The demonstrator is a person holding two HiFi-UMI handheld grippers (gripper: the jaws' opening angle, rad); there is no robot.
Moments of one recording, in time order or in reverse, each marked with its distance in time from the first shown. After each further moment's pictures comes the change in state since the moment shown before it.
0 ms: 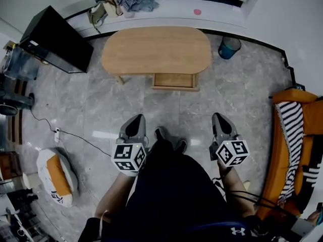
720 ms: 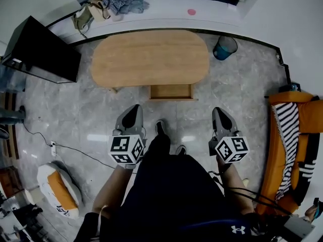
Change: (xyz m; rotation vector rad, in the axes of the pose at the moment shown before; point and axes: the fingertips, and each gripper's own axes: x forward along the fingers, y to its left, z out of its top) left arm 0.149 0.091 0.083 0.005 -0.010 -0.082; right arm 0.146 -0.016 0.062 -0.025 -0.018 -0.102
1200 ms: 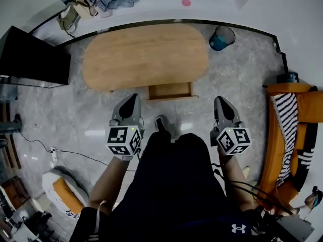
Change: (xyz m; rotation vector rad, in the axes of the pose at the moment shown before) left arm 0.089 0.052 0.037 0.037 0.052 -0.092; right arm 0.083 -0.009 0.031 -0.012 0.012 -0.100
